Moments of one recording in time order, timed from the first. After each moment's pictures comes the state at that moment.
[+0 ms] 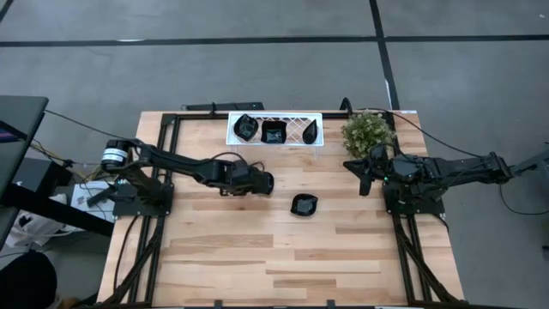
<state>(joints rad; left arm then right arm) -0.04 1.78 0.94 -0.40 -0.18 -1.48 0.11 0.37 0.35 -0.28 0.47 0.49</state>
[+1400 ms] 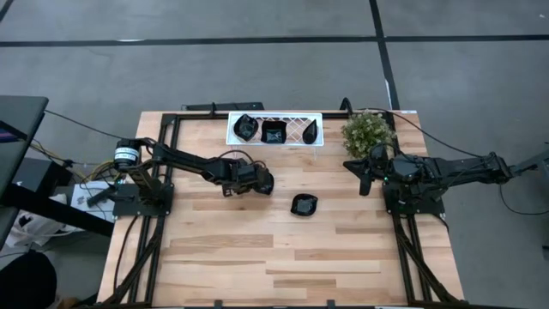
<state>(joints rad) 0.02 1.89 0.95 -0.35 -0.19 -1.62 0.11 0.37 0.36 -0.28 0.47 0.49</state>
